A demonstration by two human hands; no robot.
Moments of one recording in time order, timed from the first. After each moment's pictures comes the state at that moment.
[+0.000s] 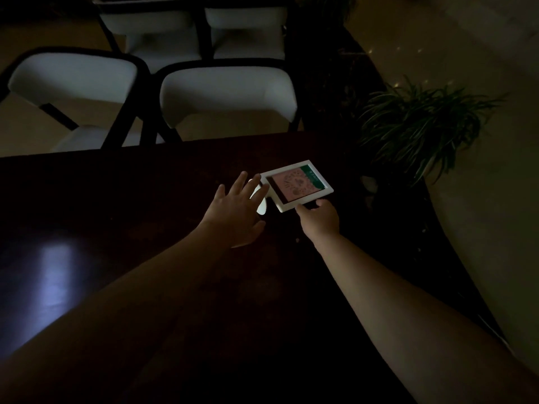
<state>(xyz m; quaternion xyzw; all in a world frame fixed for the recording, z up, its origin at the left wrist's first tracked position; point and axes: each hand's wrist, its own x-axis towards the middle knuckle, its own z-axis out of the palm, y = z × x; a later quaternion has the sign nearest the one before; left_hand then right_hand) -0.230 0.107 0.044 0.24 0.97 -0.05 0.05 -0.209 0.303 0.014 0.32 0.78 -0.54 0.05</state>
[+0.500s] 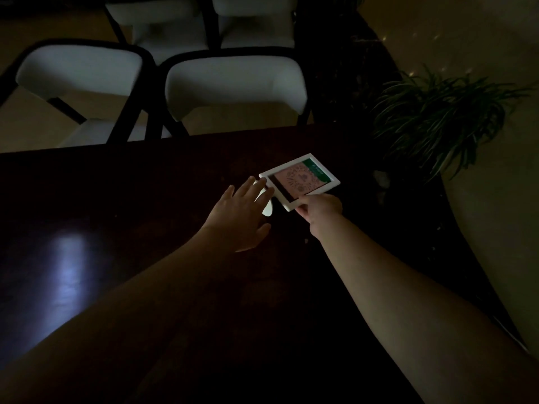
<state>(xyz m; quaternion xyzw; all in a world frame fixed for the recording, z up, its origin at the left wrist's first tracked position) -0.231 0.100 0.029 0.26 0.96 -0.03 0.05 -0.253 0.288 0.005 0.44 0.51 -0.73 0.06</state>
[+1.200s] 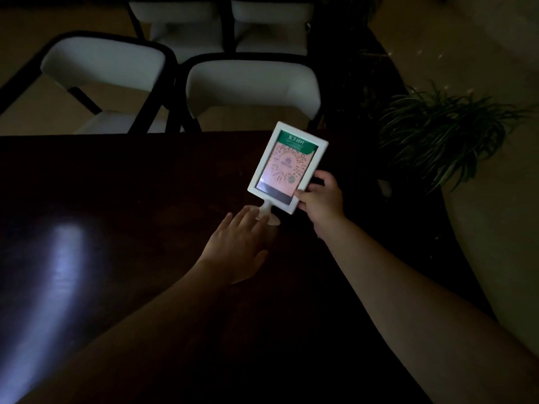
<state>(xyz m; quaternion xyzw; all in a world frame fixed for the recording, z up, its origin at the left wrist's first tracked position) -0.149 0.058 0.024 0.22 0.97 0.04 0.07 -0.224 0.250 0.045 0.25 0.68 -0.69 0.03</state>
